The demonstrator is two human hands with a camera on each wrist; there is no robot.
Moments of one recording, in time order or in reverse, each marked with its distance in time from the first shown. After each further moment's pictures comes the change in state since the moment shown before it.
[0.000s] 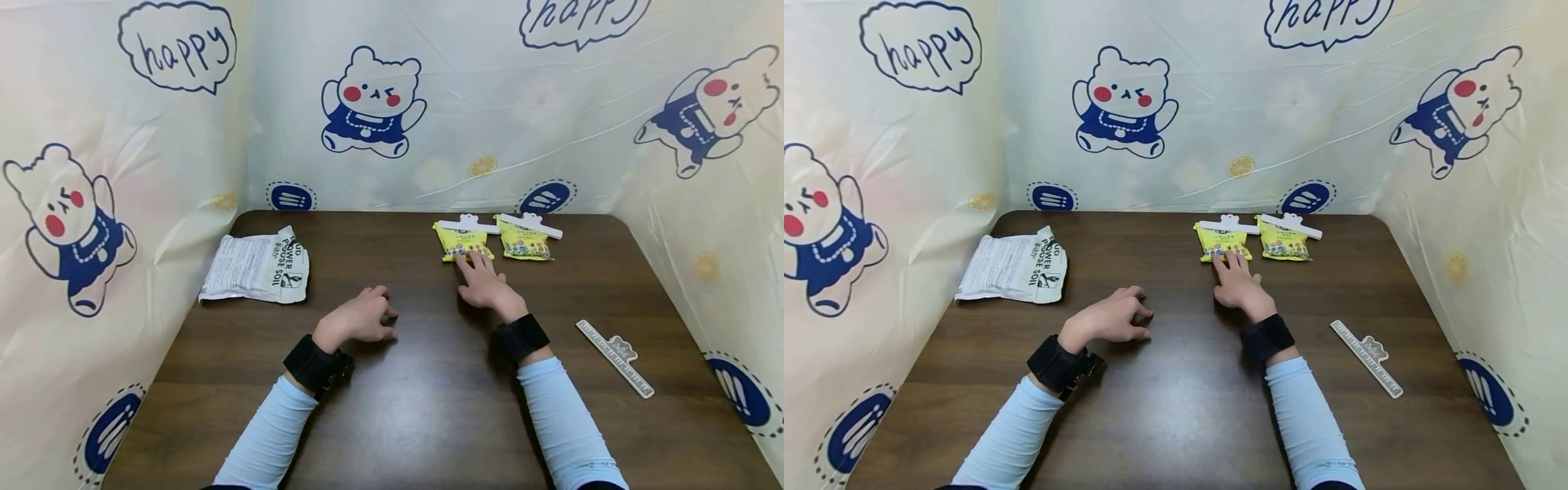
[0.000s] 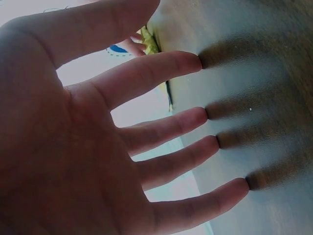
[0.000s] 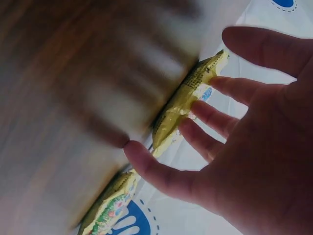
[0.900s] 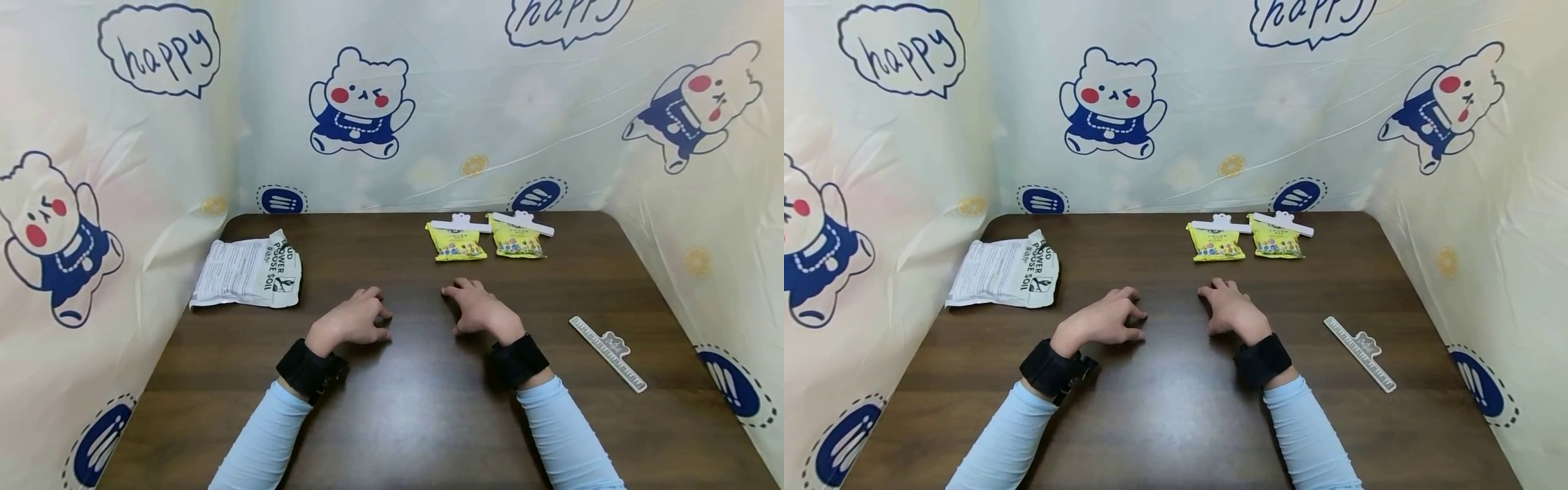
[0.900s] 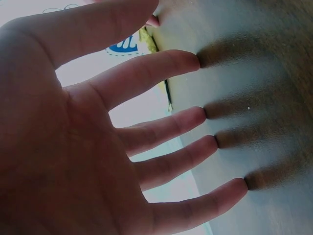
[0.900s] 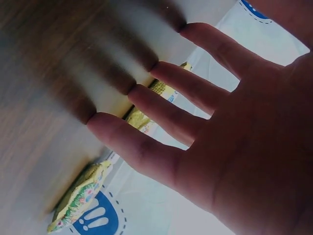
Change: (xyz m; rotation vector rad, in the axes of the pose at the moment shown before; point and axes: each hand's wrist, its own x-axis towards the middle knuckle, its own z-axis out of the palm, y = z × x) left_hand 0.002 0.001 -0.001 -0.002 0.025 0.008; right_hand -0.041 -0.026 0.008 -0.088 -0.071 -0.049
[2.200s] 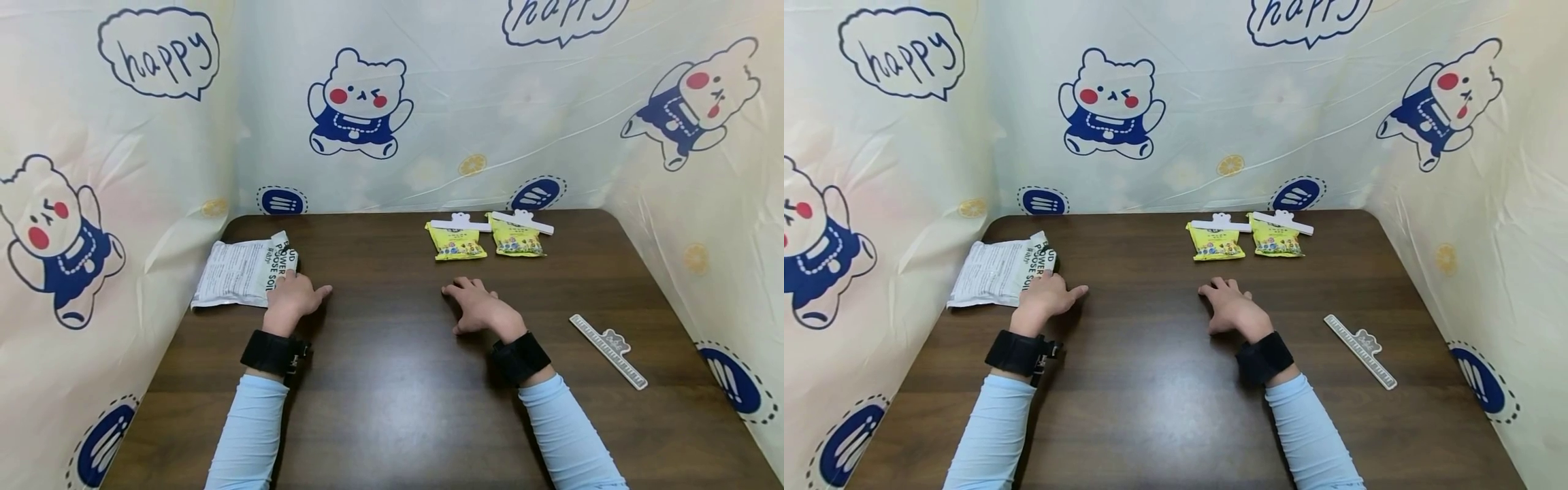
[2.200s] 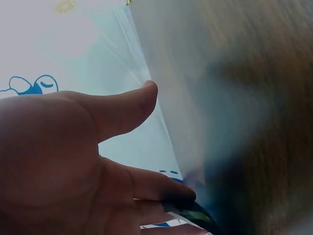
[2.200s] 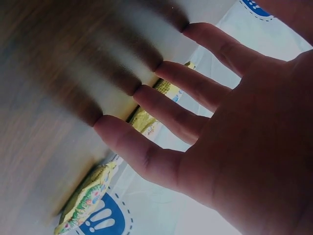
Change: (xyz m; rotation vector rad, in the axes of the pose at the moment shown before) left_hand -0.026 -0.091 -0.032 -0.030 0.130 -0.623; right_hand -0.001 0.005 0.001 0.007 -0.021 -0.023
